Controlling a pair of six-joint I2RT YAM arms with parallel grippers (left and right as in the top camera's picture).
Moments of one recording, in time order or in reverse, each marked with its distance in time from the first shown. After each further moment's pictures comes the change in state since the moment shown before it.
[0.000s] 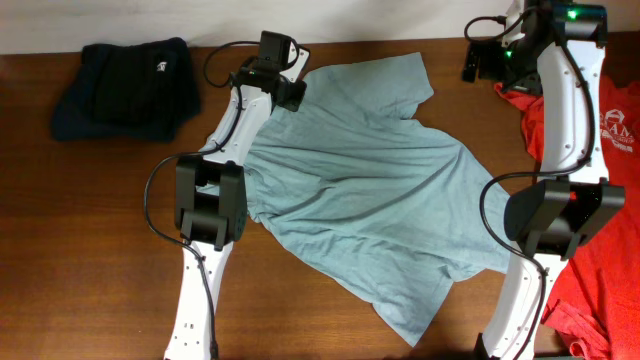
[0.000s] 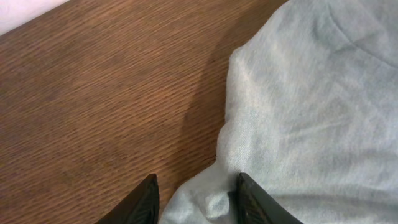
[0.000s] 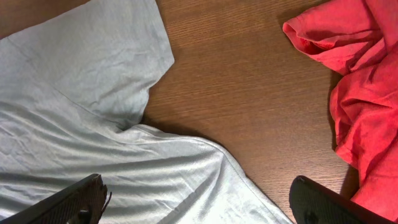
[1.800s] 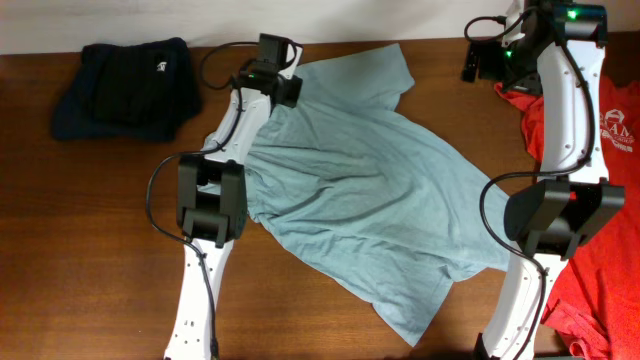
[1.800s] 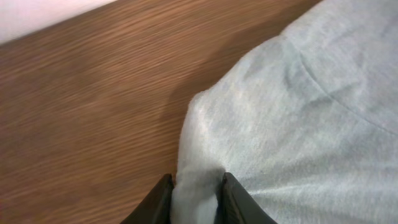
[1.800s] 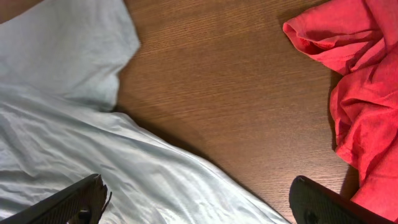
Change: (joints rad) left arm 0.020 0.058 0.029 0.068 -0.065 -0.083; right arm 0.000 0.000 0.000 0.000 0.000 0.000
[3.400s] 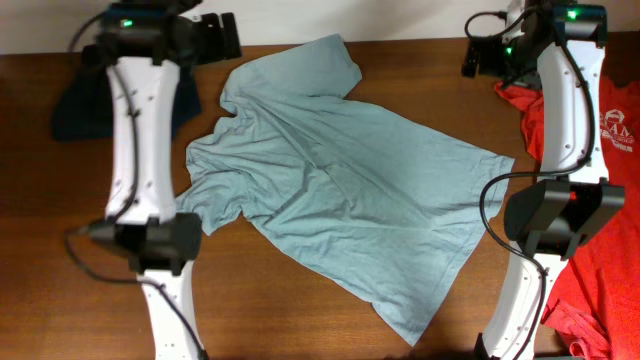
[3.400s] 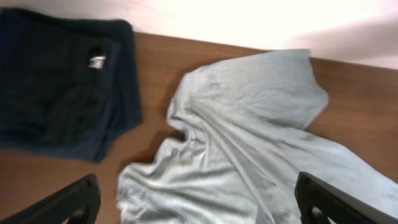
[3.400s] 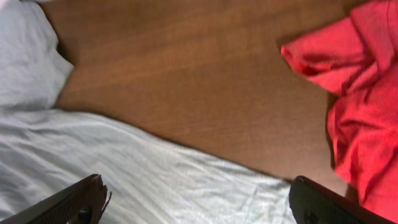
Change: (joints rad) left arm 0.150 -0.436 0.413 -0.863 0.032 -0.352; right arm 0.000 0.000 0.000 0.064 -0.005 0.000
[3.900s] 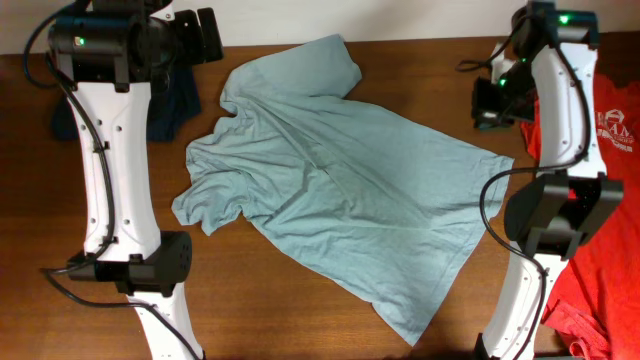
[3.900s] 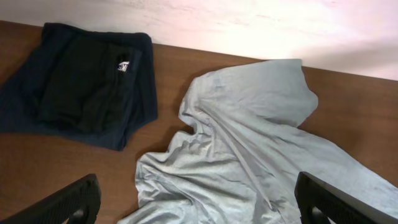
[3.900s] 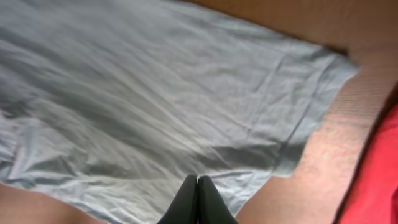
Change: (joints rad) left arm 0.005 -0.134 0.009 -0.080 -0.033 -0.001; right arm 0.001 -0.001 -0.125 -0.341 -0.049 -0.032
